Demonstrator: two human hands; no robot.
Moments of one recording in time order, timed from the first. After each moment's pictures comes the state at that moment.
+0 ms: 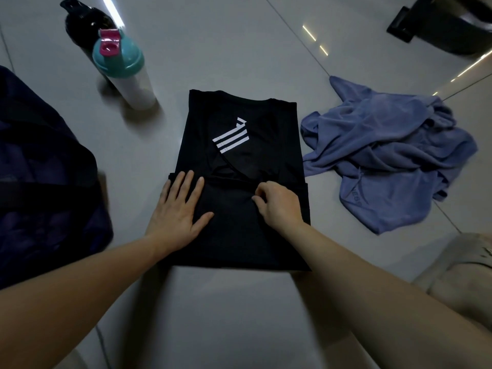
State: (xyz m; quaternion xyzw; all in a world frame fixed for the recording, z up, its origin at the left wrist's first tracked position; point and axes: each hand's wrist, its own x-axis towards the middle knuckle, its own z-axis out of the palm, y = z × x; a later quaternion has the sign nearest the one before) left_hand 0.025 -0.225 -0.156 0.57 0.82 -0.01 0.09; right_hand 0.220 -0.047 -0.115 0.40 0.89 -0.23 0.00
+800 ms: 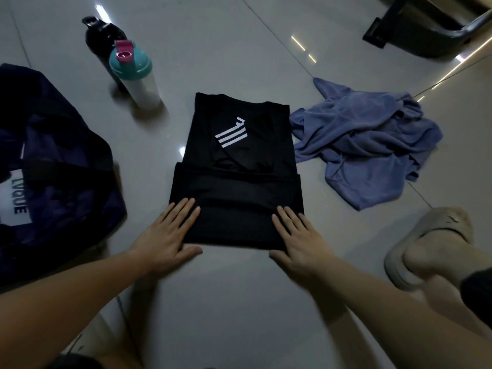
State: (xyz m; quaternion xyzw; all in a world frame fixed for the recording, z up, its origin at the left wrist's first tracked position) left_hand 0.047 -0.320 -0.140 0.68 0.72 -0.06 0.13; right_hand 0.363 -0.119 -0.105 0.25 0.94 -0.10 0.21
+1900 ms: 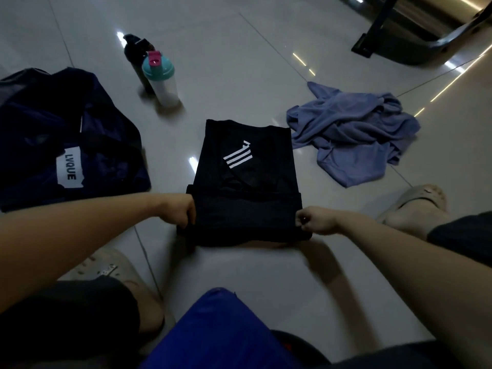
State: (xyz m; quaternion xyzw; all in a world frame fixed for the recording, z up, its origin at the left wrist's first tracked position) left_hand 0.068 -0.316 -0.031 0.54 0.70 -0.16 0.44; right_hand 0.391 -0.124 -0.023 0.32 0.82 -0.34 0.34
